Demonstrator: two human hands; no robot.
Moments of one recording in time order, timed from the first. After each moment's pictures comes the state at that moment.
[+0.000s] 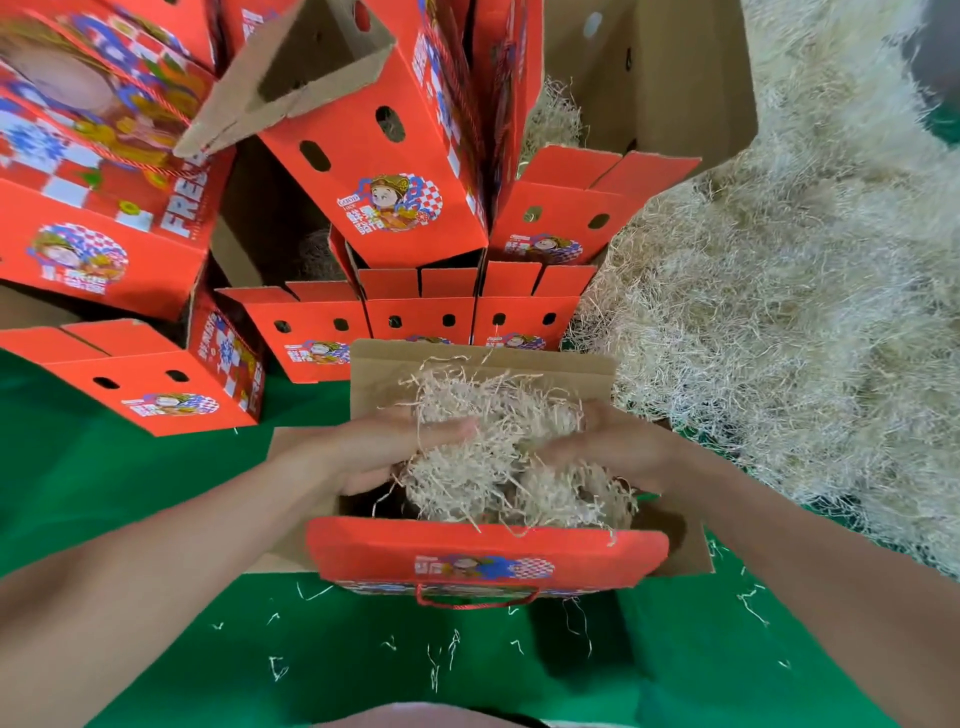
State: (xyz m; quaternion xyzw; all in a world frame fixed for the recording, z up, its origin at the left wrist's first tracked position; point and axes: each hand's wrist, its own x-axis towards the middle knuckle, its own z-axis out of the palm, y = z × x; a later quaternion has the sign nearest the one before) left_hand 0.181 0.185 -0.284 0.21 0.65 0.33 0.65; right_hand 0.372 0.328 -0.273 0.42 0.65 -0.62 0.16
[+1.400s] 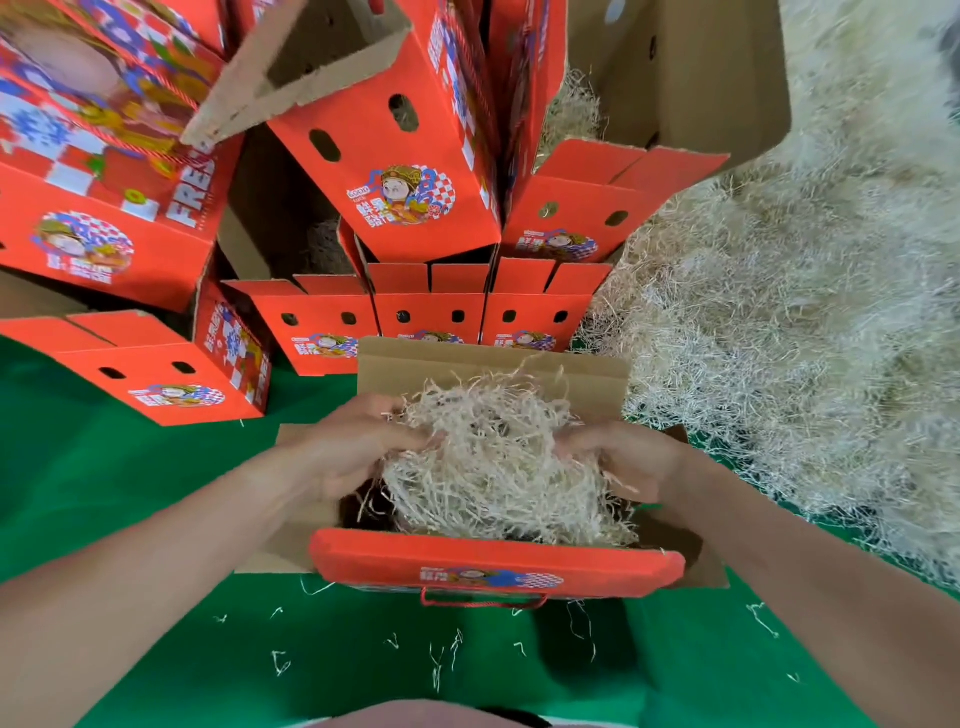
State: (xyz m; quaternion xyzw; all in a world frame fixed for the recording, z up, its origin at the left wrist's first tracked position) left_hand 0.170 0.169 -0.289 0.13 0.69 0.45 0.55; right_hand 0.366 0.326 -0.282 0.41 0.57 -0.69 0.16
